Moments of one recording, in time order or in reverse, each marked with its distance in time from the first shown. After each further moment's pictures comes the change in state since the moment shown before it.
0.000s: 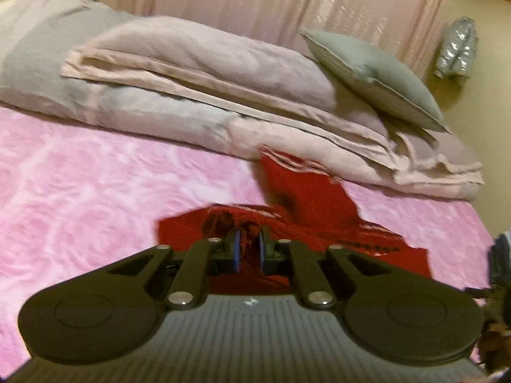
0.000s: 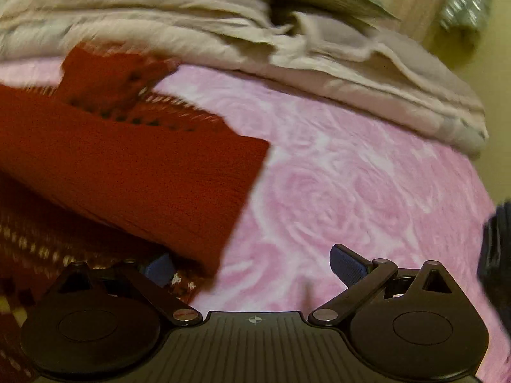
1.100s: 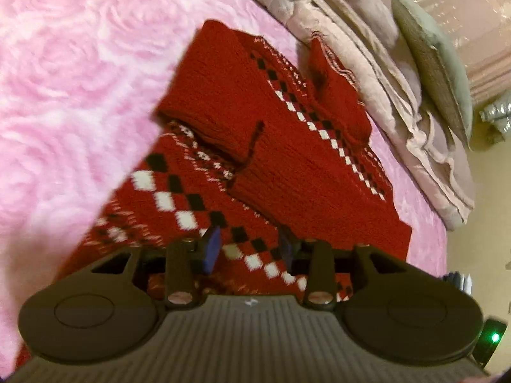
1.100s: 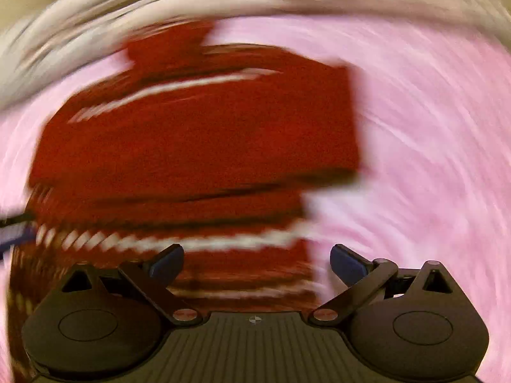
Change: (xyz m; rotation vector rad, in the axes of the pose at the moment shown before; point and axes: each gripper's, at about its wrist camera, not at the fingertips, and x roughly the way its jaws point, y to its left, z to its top) left arm -0.005 -0.008 -0.102 -0.488 0.341 -0.051; right arm -0.052 0.008 -0.031 0.340 0.253 0.255
